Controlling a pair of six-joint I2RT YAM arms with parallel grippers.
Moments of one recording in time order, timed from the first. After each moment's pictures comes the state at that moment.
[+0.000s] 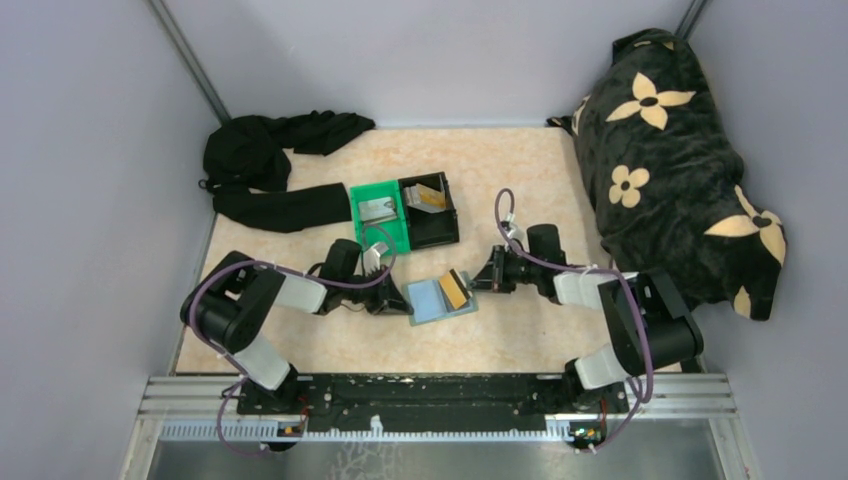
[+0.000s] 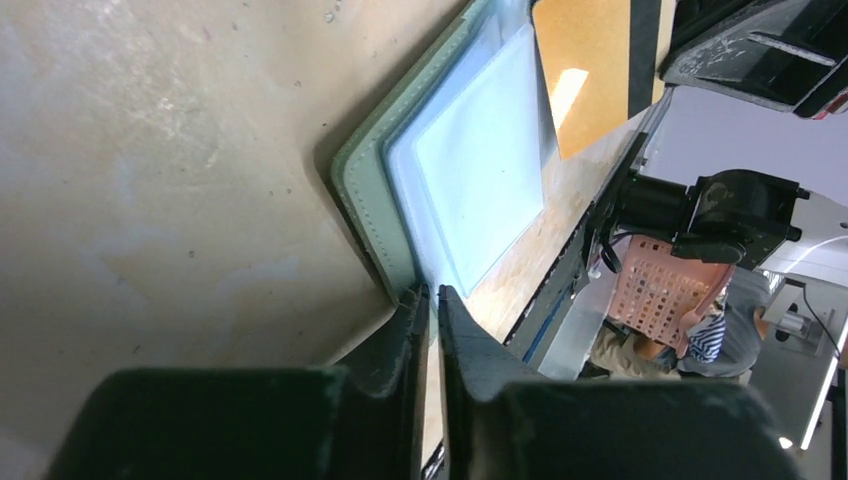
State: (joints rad) left arm -0.50 1.66 0.45 0.42 0.71 -0.77; right arm 0.29 1.48 0.46 0.28 -0.79 0.55
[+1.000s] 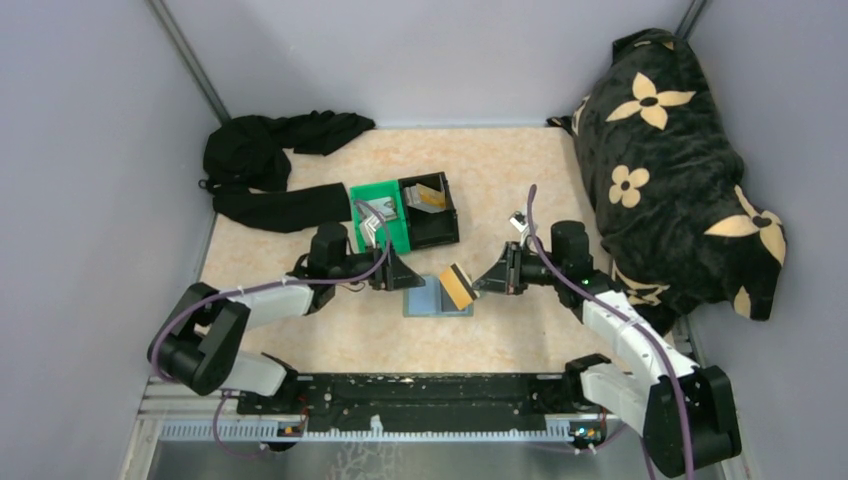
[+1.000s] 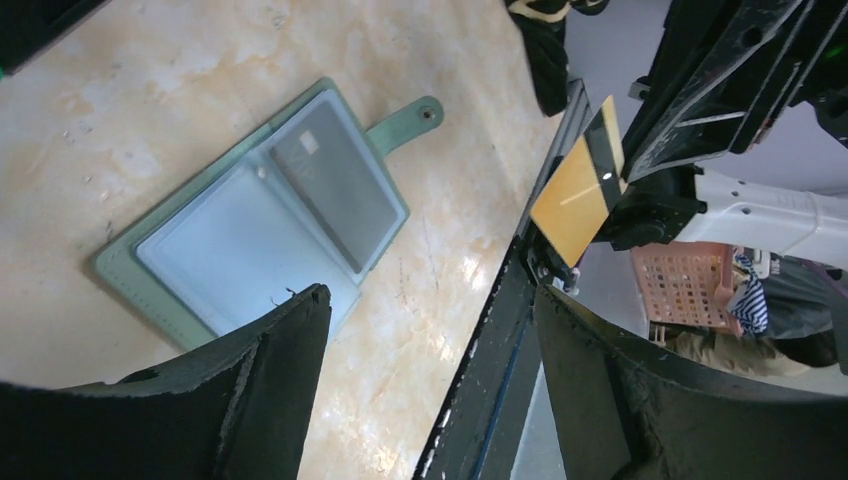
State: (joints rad) left arm -0.51 1.40 0.48 0.51 0.73 -0.69; right arm 0.27 0.98 0.50 -0.08 -0.91 0.53
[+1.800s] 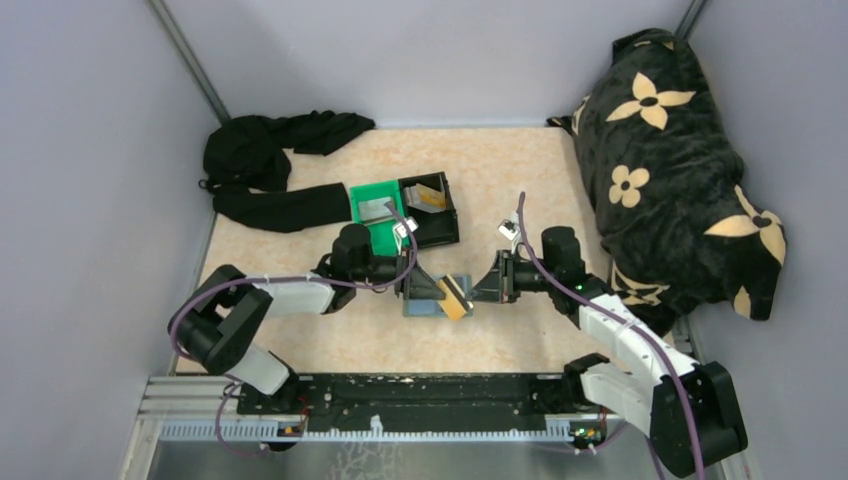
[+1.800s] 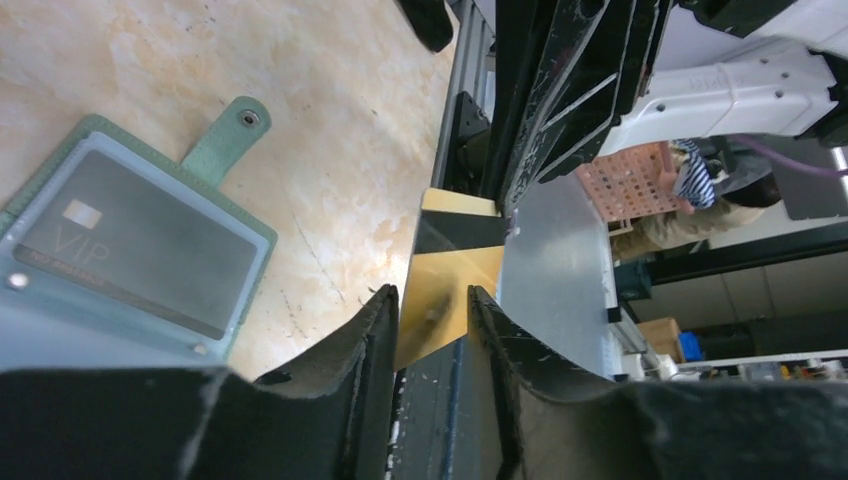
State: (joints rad) left arm -0.67 1.53 0.55 0.76 0.89 -0.73; right arm 0.36 0.98 0.46 -0.03 -0.93 0.58
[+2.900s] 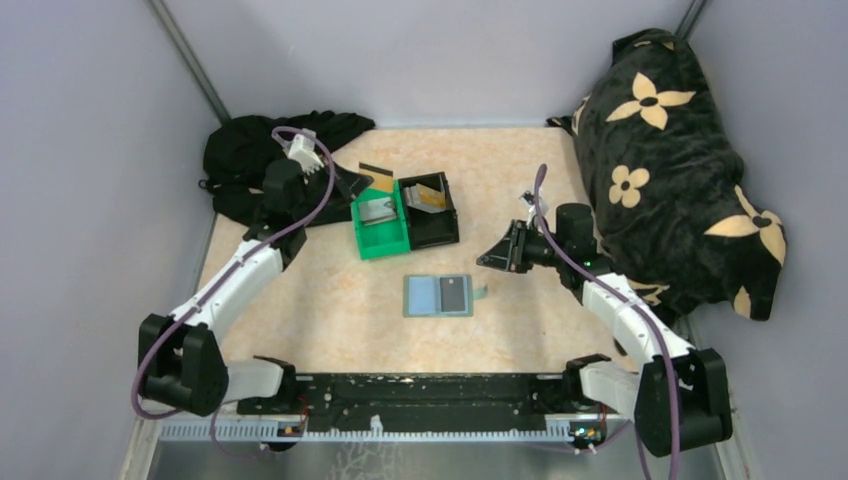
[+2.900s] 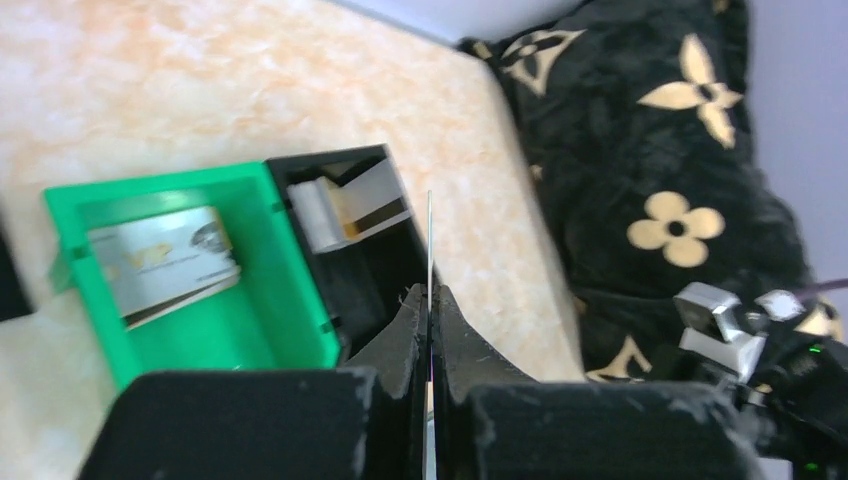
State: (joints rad) left arm -0.30 1.28 0.89 0.25 0.29 -0.73; right arm 0.21 1.07 0.61 -0.09 -0.81 0.53
